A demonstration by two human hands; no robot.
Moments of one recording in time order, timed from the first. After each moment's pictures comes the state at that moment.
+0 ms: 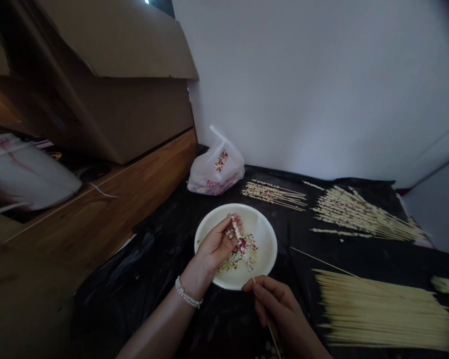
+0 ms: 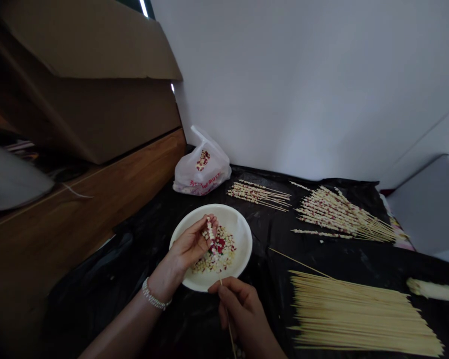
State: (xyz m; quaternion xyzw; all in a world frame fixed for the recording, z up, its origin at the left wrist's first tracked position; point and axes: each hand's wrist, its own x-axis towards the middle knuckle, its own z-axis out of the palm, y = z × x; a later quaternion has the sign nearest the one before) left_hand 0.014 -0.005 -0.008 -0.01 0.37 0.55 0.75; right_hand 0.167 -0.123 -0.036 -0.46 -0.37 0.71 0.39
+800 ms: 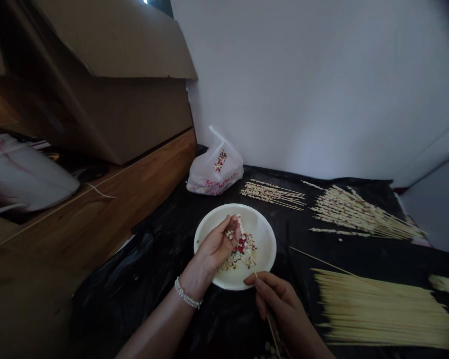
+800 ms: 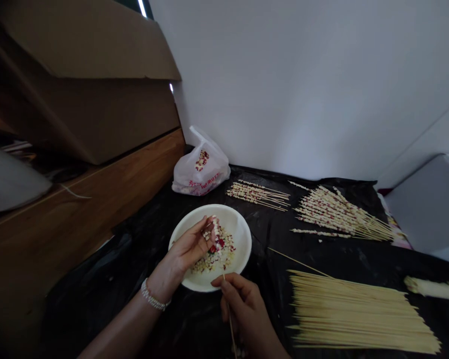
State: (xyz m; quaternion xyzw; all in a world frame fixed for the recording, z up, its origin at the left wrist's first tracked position) left_hand 0.013 -0.006 -0.015 0.02 0.37 0.54 0.76; right_hand 0.169 -0.121 -0.035 -0.47 -0.37 0.68 0.41
